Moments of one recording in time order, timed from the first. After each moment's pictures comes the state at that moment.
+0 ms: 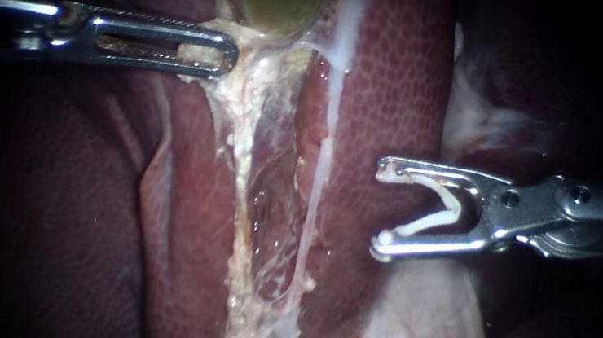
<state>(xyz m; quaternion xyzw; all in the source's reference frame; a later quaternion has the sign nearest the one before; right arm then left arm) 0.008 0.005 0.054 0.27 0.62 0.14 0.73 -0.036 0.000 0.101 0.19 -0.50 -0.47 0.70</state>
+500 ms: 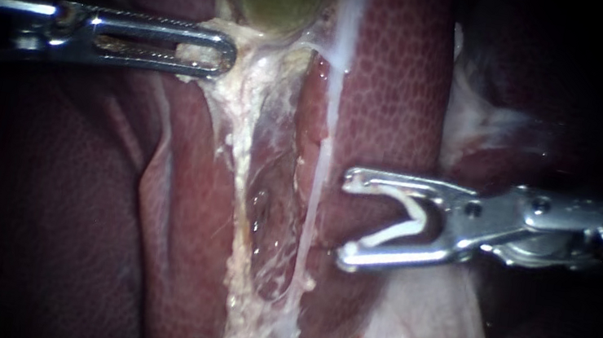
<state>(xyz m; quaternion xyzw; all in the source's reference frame) 0.013 0.001 0.058 0.27 0.62 0.12 0.73 -0.036 0.000 0.101 0.19 -0.50 -0.47 0.70</state>
